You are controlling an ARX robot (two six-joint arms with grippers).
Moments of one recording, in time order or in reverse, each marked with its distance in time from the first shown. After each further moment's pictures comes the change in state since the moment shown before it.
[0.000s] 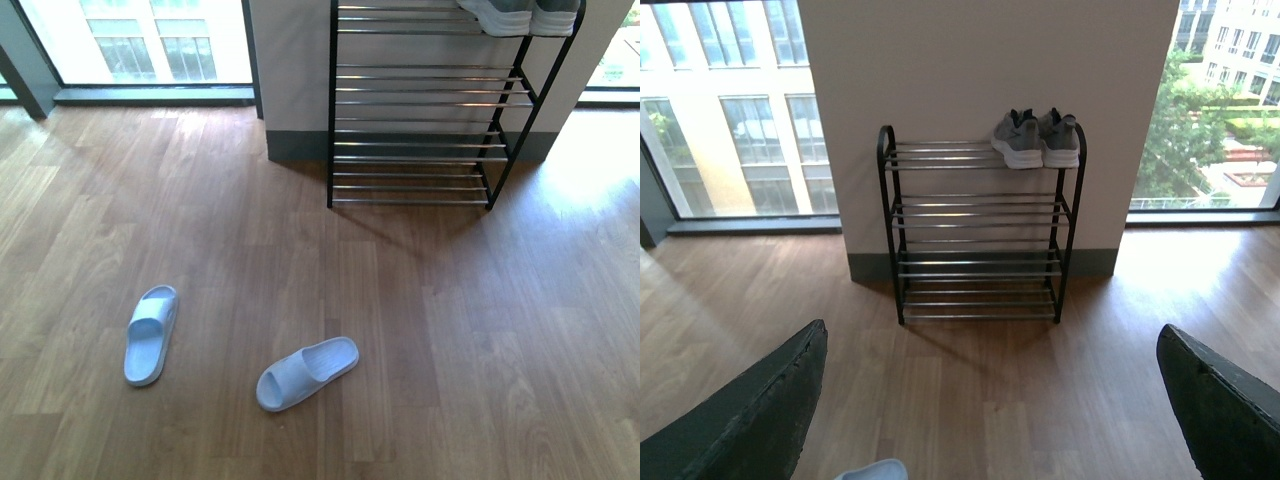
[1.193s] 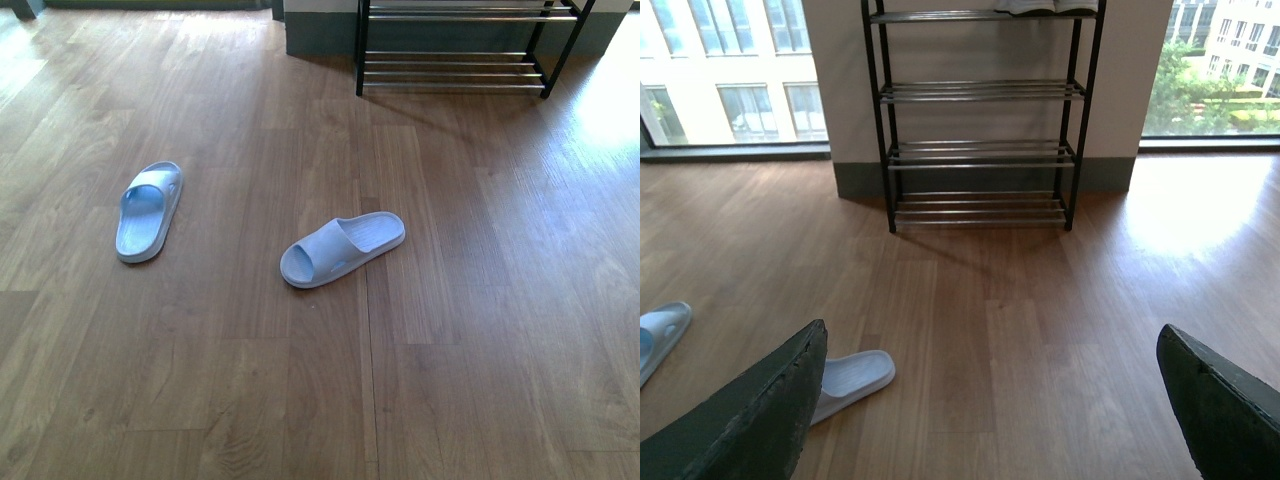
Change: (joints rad) left arm 0.000 0.000 0.000 0.000 0.001 0.000; right arm 0.000 0.000 0.000 0.000 0.003 0.000
